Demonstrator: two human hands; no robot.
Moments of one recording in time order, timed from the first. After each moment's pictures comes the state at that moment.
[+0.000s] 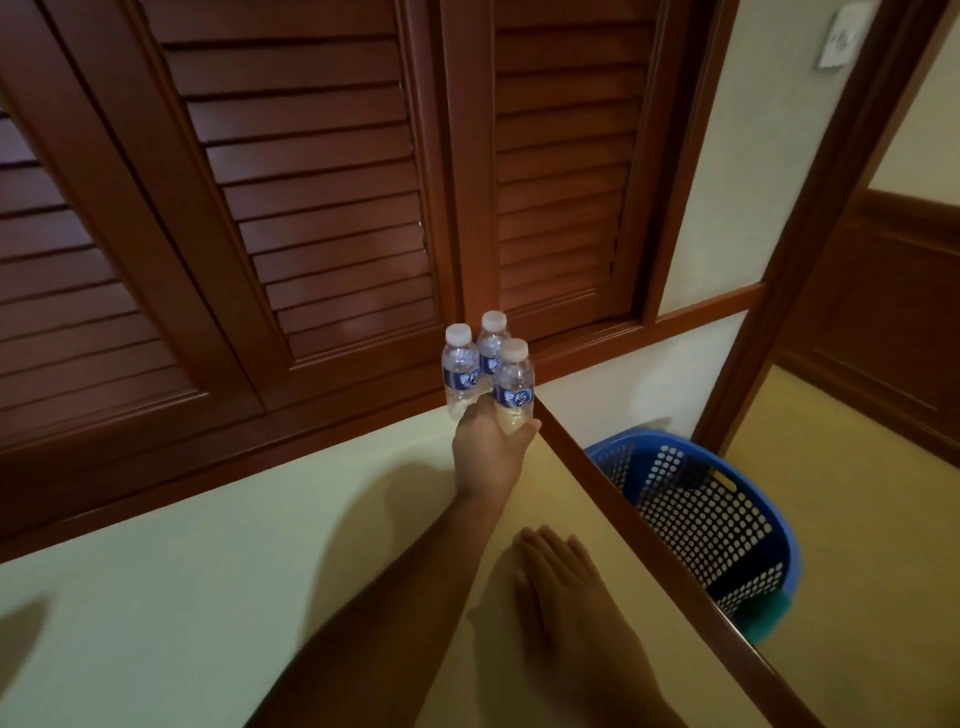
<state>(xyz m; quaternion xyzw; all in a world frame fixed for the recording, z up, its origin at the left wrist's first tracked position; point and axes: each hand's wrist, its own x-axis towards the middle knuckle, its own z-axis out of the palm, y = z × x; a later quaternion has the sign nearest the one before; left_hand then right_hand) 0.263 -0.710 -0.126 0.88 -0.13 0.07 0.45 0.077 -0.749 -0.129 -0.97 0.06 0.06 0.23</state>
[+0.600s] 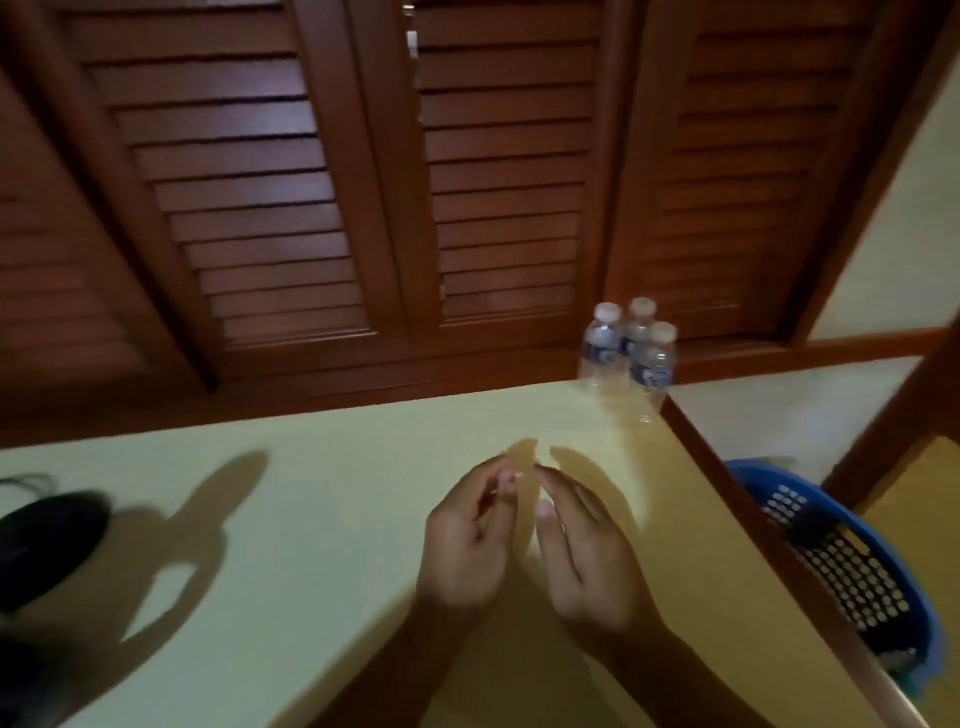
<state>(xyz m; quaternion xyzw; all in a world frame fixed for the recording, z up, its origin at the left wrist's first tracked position) 0.104 -0.516 -0.098 0.81 -0.10 0.10 0.57 0.071 -0.657 -0.104 -0.89 -0.09 -0.19 0.41</state>
